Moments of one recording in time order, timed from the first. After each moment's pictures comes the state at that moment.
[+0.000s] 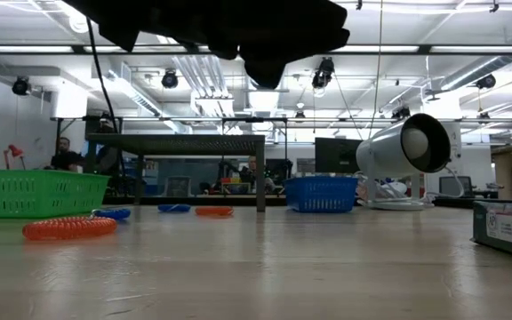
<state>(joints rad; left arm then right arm) -0.31 1.86 1.02 0.49 0.09 0.02 0.97 1.51 1.26 -1.07 0.64 1.30</state>
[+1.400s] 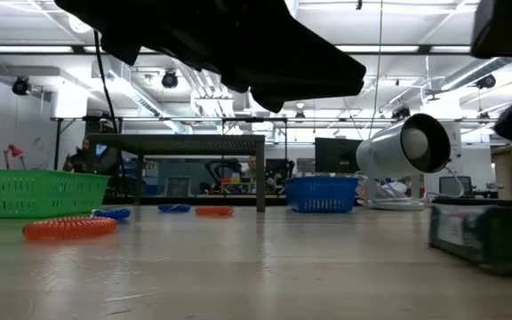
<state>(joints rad) -0.33 1.95 1.06 0.47 -0.02 0.02 0.79 1.86 1.00 -0.36 0.41 1.12</state>
